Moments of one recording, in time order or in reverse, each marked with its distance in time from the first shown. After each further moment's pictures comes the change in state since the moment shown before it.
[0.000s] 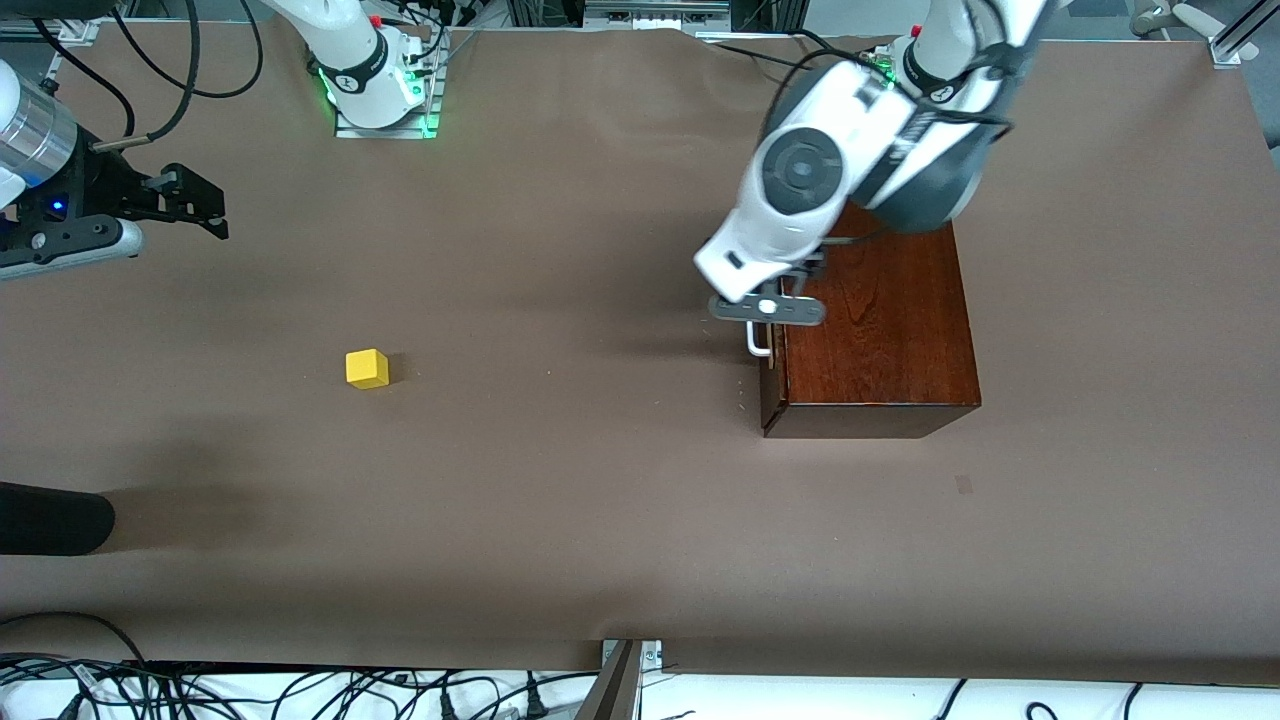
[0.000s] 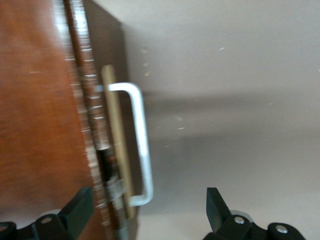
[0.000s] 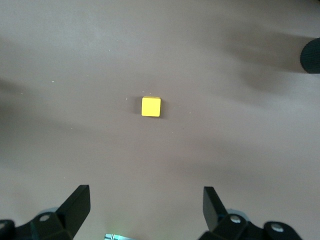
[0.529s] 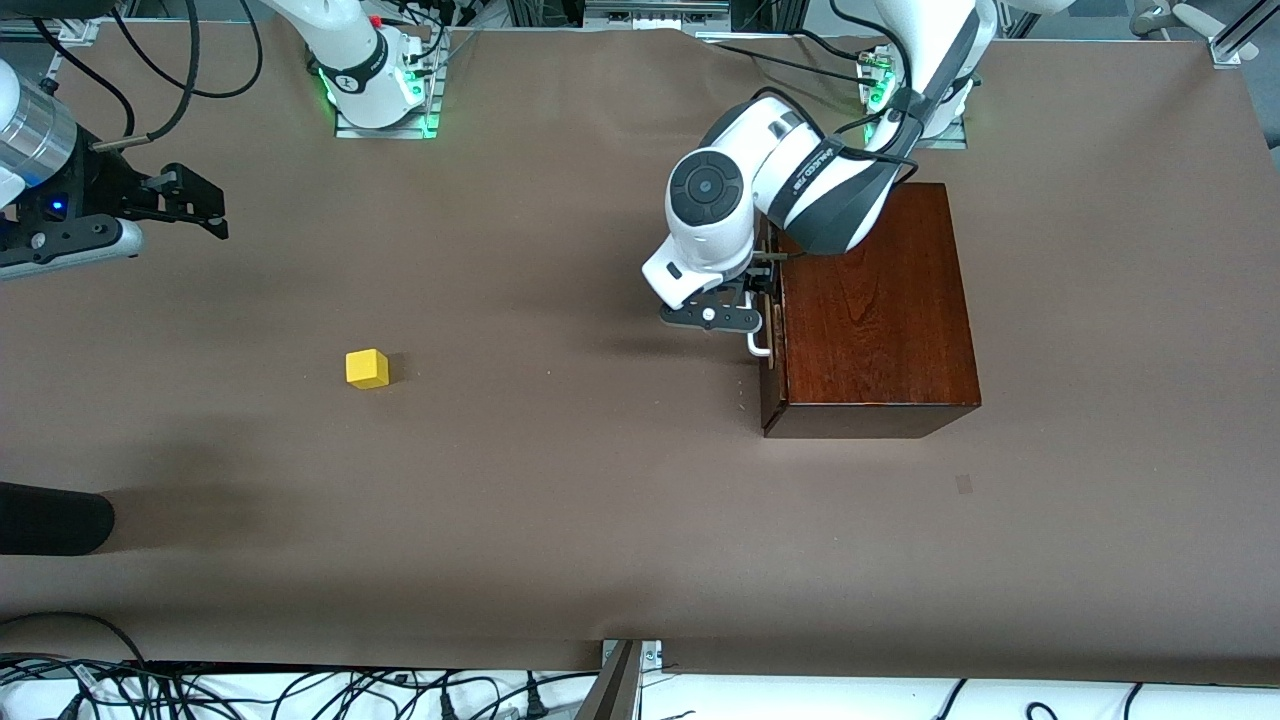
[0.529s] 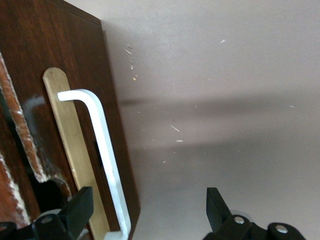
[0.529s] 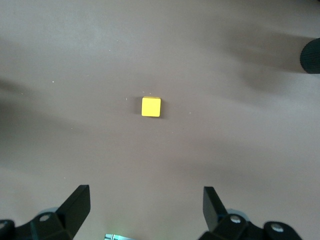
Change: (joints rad) left arm -0.061 0.100 0.002 0.003 0.129 0.044 -0.048; right arm 0.000 0.000 0.000 0.001 0.000 0.000 0.000
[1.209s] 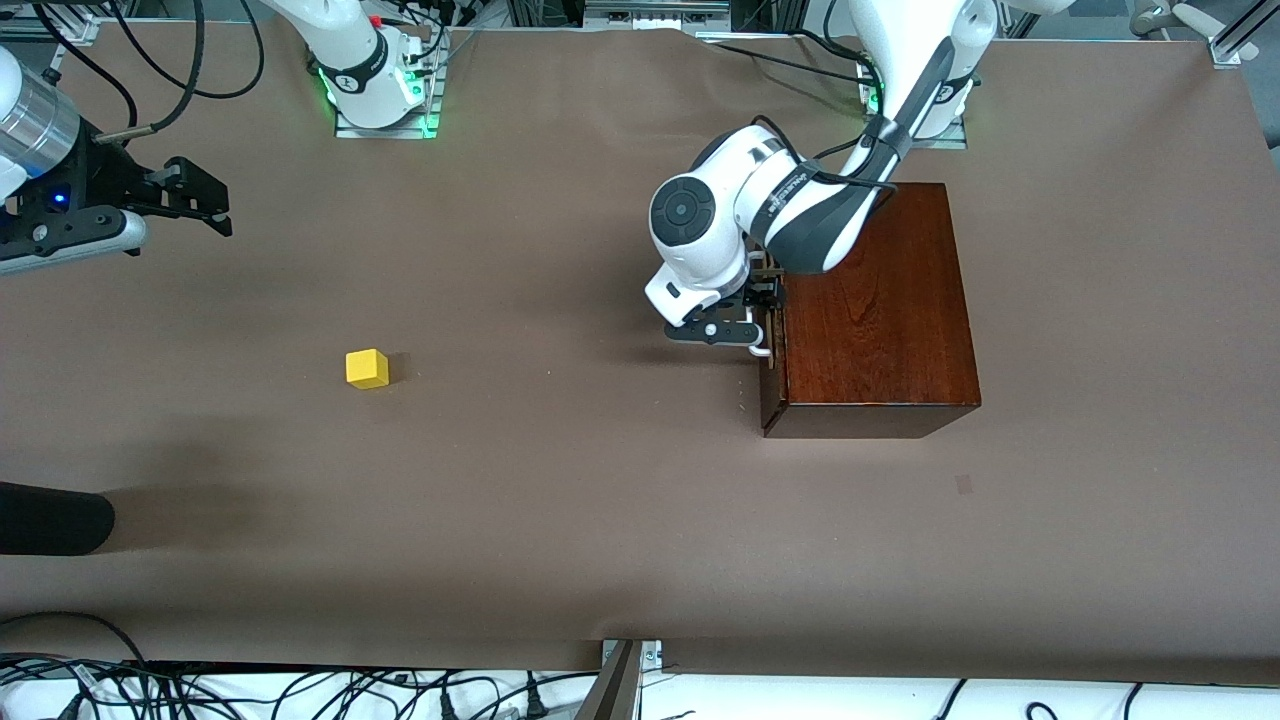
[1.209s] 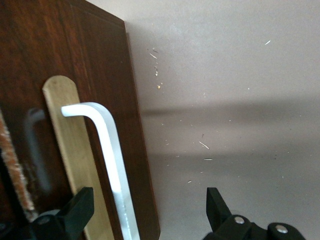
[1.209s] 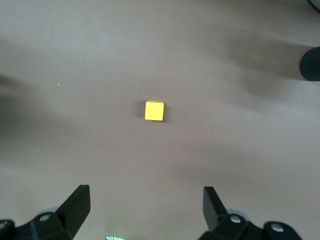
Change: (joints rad) left arm -0.017 0.067 0.001 0.000 0.111 -0.001 -0.079; right arm 0.001 0.000 0.016 0.020 0.000 -0.002 0.002
